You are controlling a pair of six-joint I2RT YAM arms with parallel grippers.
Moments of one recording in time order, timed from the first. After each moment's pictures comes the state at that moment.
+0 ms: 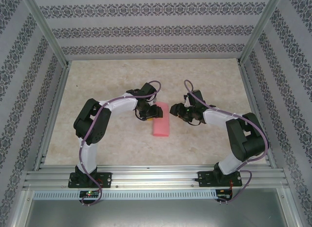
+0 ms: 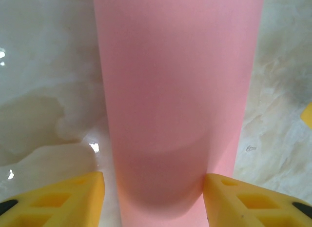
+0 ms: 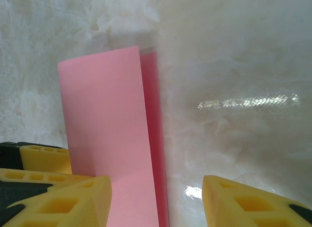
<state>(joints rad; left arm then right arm) -0.62 2.01 1.39 -0.60 0.38 -0.68 0.35 1.61 0.78 -0.09 -0.41 0.71</state>
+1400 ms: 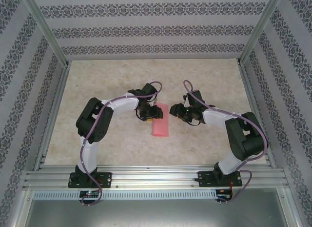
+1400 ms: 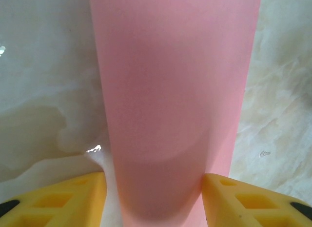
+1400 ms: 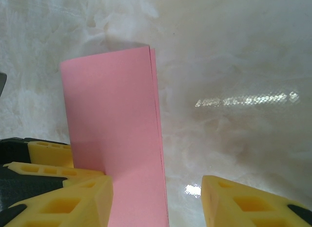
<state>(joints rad) -0.62 2.05 1.41 -0.62 0.38 -0.66 0.36 1.62 0.78 -0.09 -0.41 0.71</state>
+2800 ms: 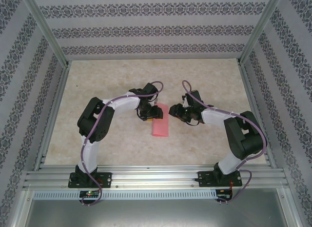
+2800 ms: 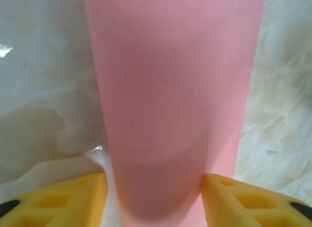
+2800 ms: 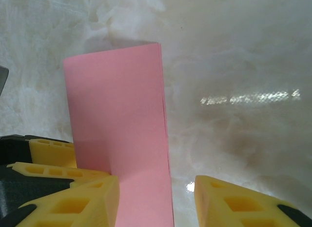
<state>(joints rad) -0.62 2.07 1.45 -0.66 0.37 -0.63 0.38 1.64 0.79 -0.08 -0.41 0.72</state>
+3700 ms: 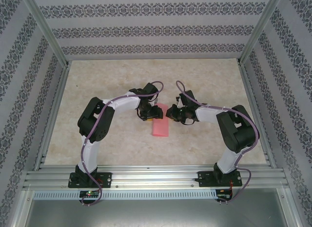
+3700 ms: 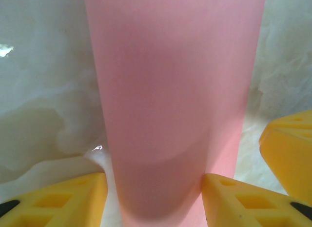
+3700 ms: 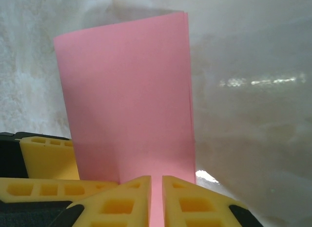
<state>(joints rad) -0.62 2.07 1.45 -0.67 0.36 -0.63 0.43 1.75 0.86 -0.07 -0.46 0.76</state>
